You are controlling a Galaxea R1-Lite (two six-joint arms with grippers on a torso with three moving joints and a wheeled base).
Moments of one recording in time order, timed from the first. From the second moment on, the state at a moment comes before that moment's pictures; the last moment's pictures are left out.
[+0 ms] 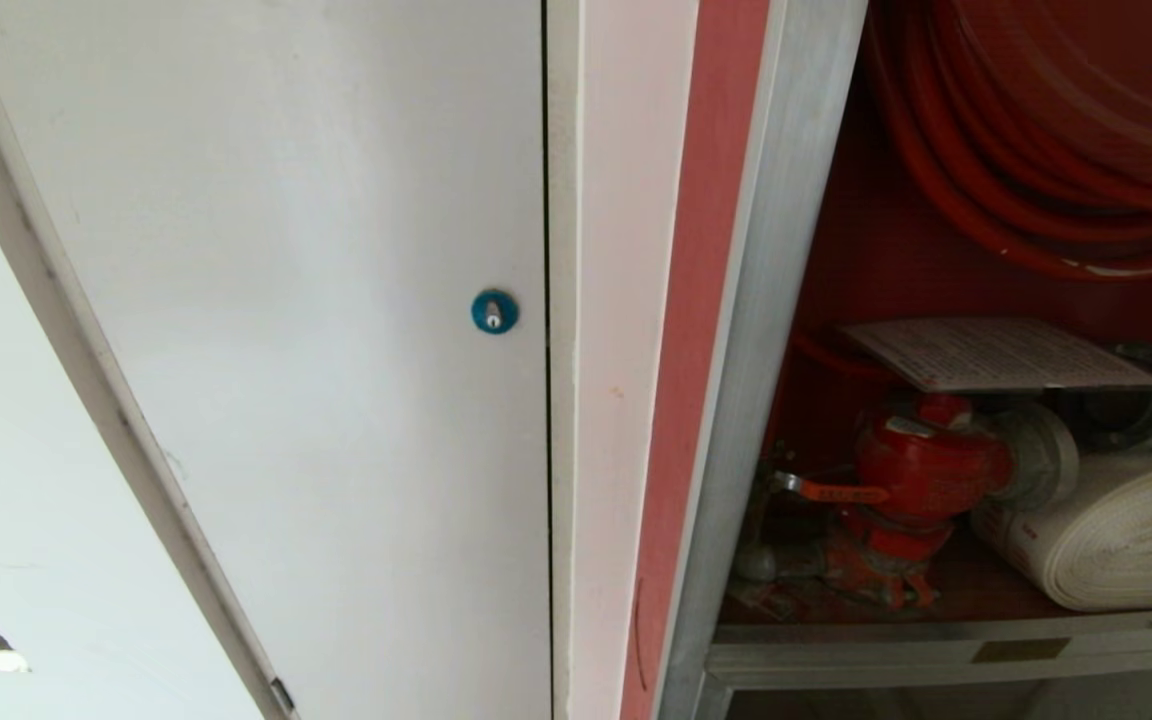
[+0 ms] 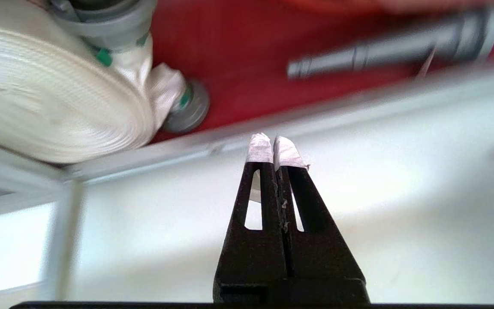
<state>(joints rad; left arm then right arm) 0.01 0.00 0.00 -0.01 -0.03 0.04 -0.27 0.66 -0.54 -0.26 -0.29 -1.35</state>
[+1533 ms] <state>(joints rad) 0.01 0.00 0.00 -0.01 -0.03 0.04 -0.10 0.51 -0.70 0.27 0.10 0.10</state>
